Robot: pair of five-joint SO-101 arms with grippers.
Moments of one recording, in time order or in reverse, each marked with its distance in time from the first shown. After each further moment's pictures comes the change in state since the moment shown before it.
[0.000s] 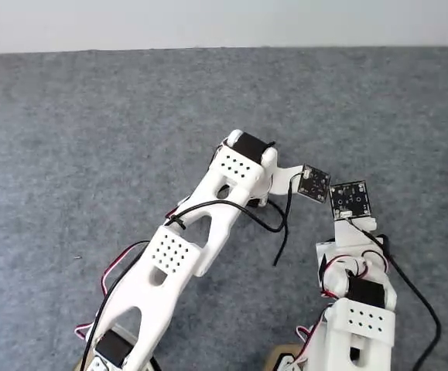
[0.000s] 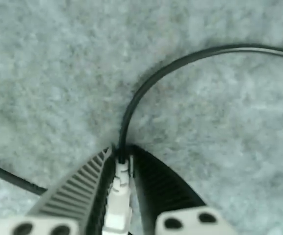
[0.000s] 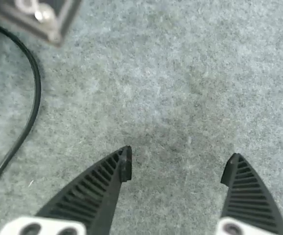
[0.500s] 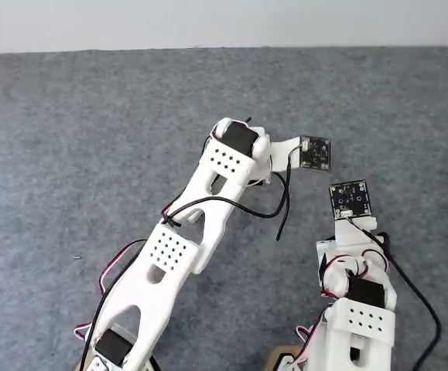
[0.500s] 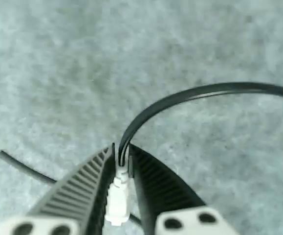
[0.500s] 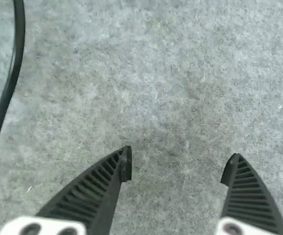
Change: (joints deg) left arm -1.3 0.3 -12.9 0.3 10.9; right arm 0.0 0.0 0.0 -1.1 0.0
